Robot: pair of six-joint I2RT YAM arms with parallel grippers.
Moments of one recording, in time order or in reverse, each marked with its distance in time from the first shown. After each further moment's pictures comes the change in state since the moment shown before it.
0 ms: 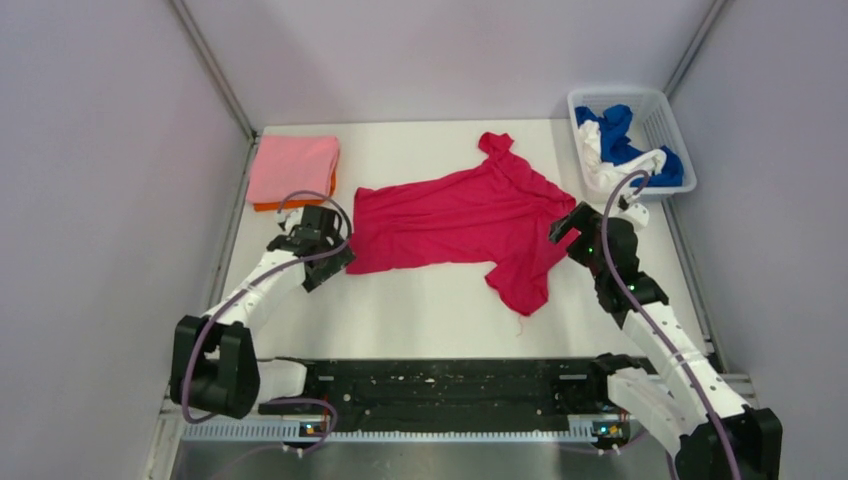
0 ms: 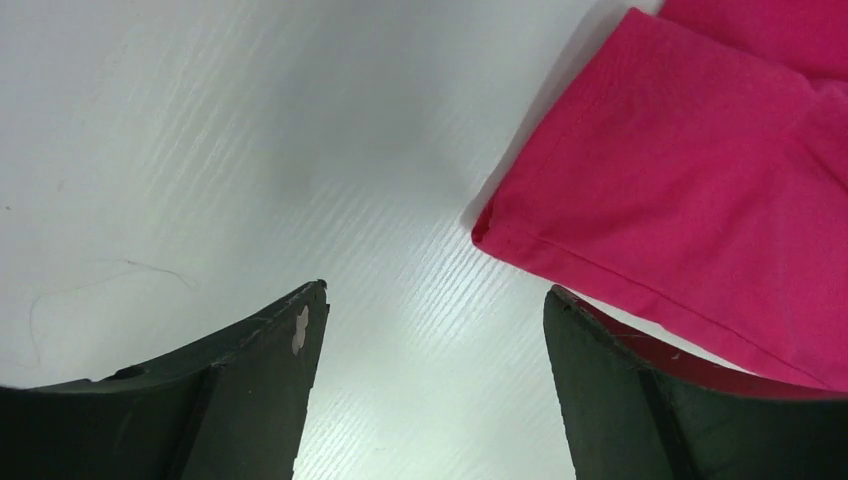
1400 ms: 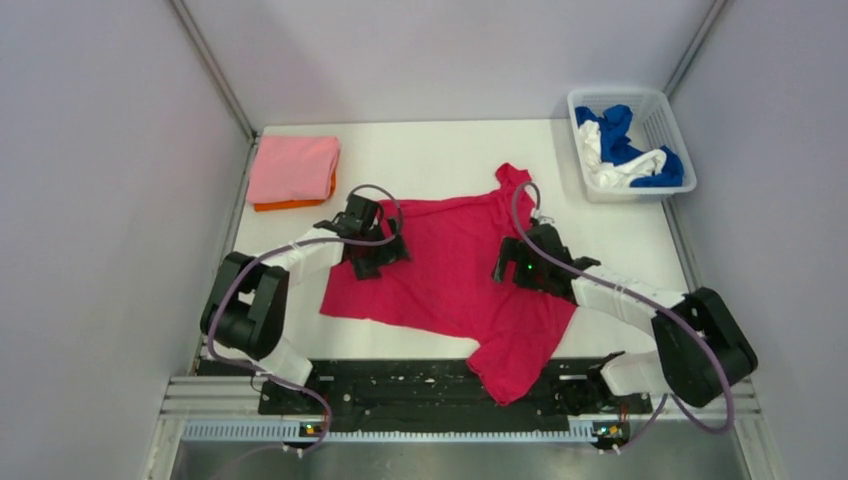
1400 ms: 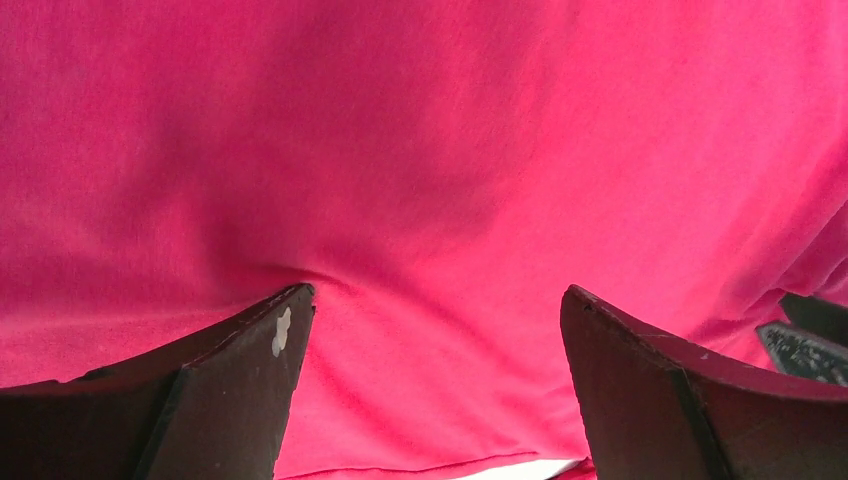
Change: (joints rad) left arm -0.175 0.326 0.089 0.255 0.396 0.061; right arm 0.307 0.446 -0.013 0.010 -0.174 -0.036
